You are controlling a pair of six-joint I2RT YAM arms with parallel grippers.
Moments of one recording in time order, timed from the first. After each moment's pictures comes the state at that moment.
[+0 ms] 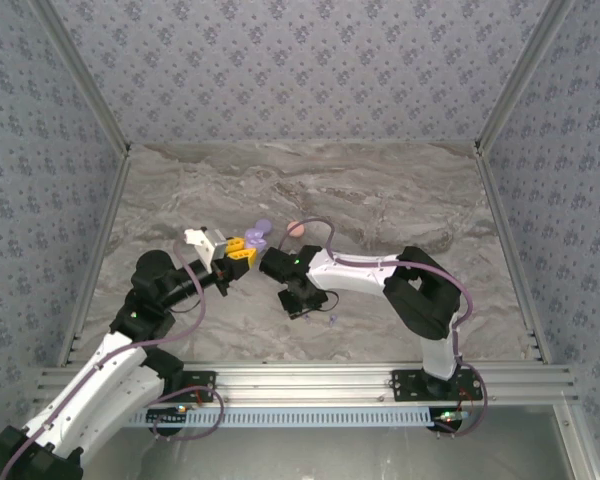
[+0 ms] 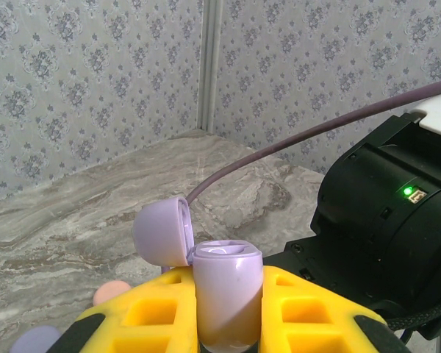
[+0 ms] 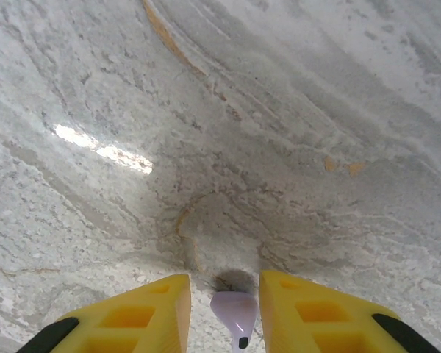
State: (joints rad) left arm -0.51 0.61 0.48 0.09 0.48 -0.09; right arm 1.04 1.91 1.30 -0.86 -0.01 0.58
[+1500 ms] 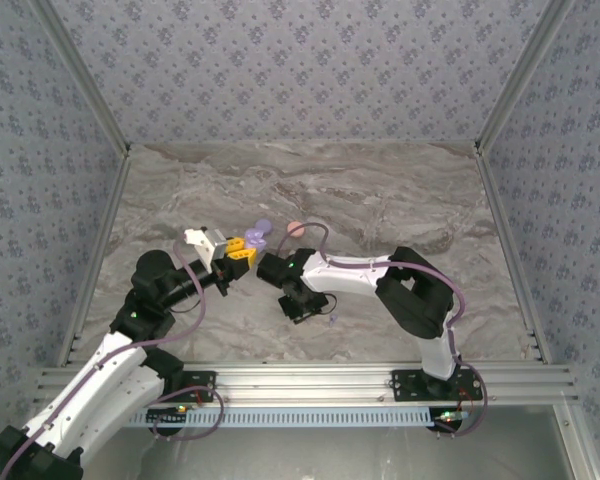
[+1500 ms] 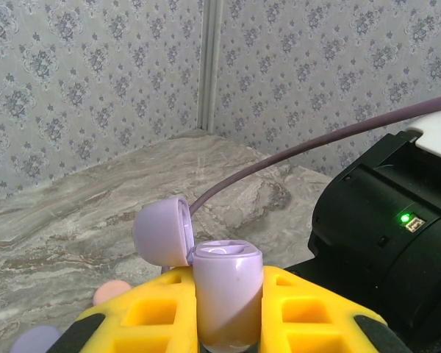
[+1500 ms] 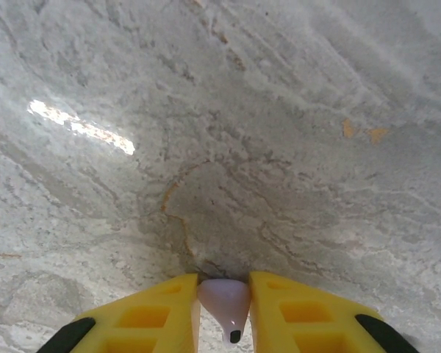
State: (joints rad) left arm -0.51 0.61 0.48 0.09 0.48 -0.09; right arm 1.06 1.95 1.32 -0.93 0.00 0.57
